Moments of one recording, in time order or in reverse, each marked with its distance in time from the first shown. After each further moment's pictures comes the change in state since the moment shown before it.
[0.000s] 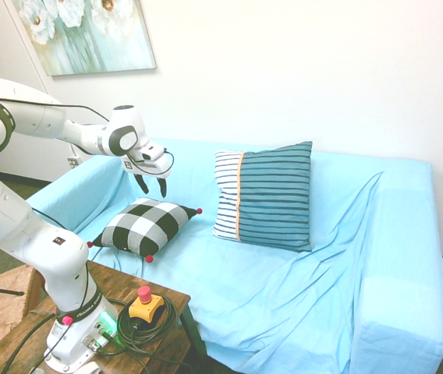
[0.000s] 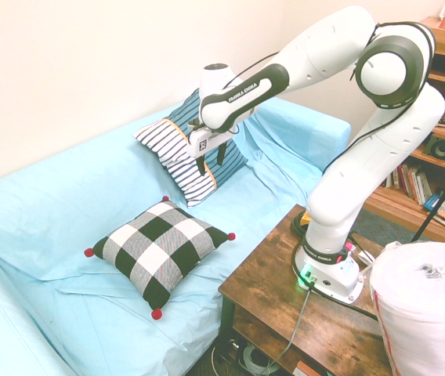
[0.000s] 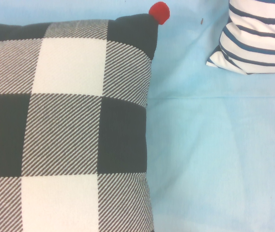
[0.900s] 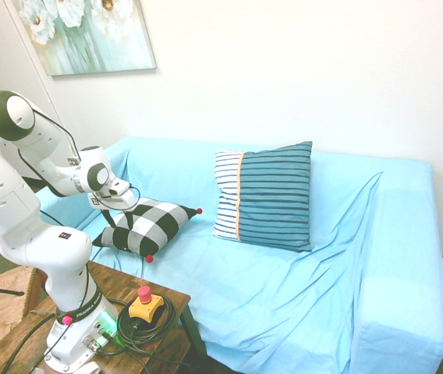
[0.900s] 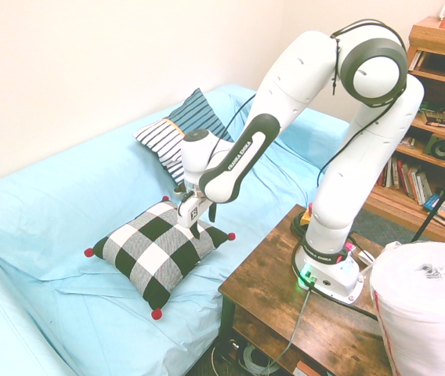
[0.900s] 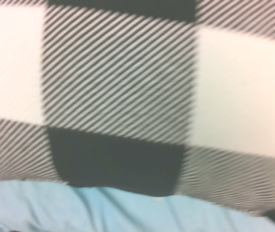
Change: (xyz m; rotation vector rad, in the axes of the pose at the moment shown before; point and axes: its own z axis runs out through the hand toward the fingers) arm -0.193 -0.049 0.142 -0.069 -0.047 -0.153
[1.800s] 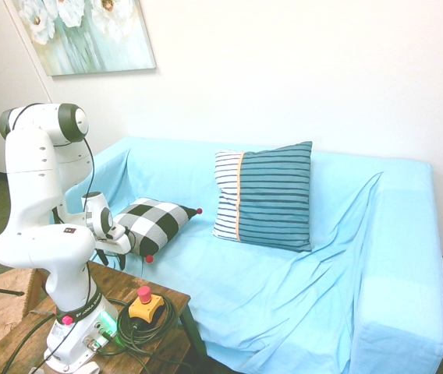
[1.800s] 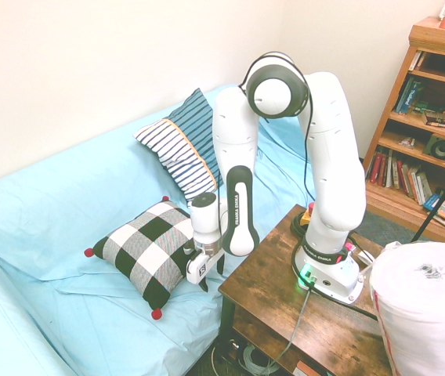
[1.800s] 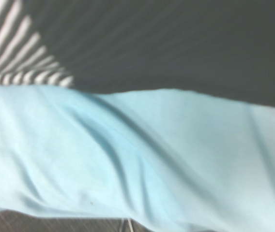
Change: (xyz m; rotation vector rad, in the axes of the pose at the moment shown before) arm -0.055 0.012 0.151 0.019 -0.084 0.014
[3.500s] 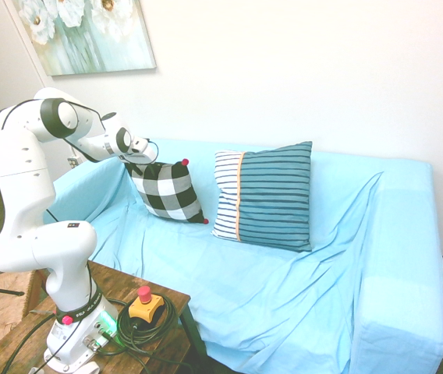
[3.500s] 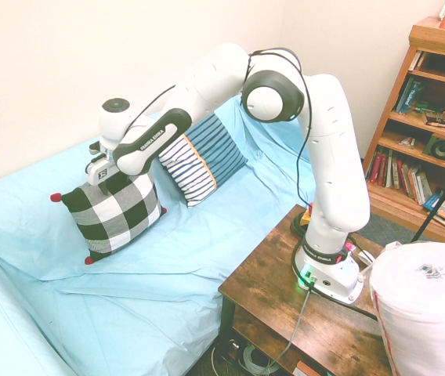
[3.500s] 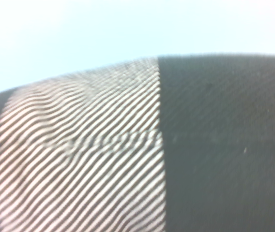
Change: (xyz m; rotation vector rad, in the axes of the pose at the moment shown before) arm 0.223 -0.244 -0.265 0.247 0.346 0.044
